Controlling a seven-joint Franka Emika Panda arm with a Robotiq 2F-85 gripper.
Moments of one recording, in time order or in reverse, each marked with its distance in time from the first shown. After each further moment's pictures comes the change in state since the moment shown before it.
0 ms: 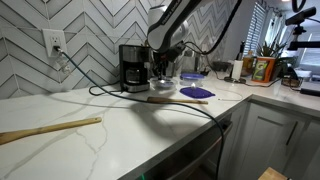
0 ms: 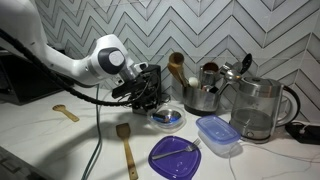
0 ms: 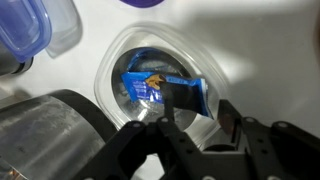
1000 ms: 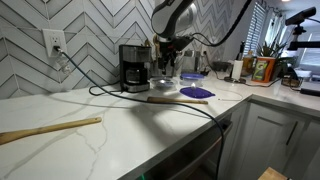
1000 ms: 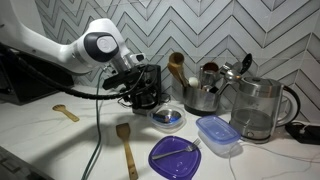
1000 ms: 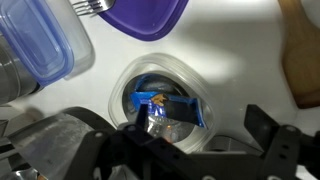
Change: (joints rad) arm -0.016 -0.135 0.000 -0.052 0.080 -0.123 -0.074
